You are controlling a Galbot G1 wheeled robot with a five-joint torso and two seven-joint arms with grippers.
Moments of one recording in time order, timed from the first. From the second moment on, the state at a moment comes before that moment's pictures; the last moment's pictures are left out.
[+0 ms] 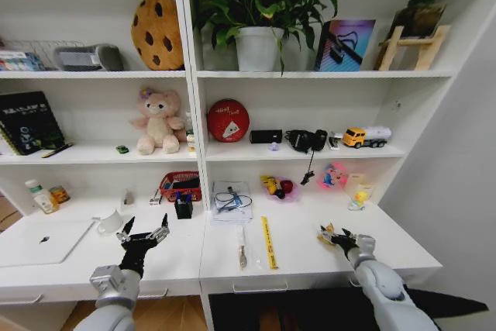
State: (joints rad) left arm 1.68 -1.29 -0.67 -2.36 -0.34 0.22 -0.22; right arm -1.27 1.11 0.68 1.65 0.51 -0.40 0.04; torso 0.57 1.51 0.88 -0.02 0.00
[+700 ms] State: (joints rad) left arm 1.68 -1.29 -0.67 -2.36 -0.34 0.22 -0.22; right arm -1.30 1.07 0.67 1.75 0.37 -0.26 -0.09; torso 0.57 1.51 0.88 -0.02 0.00
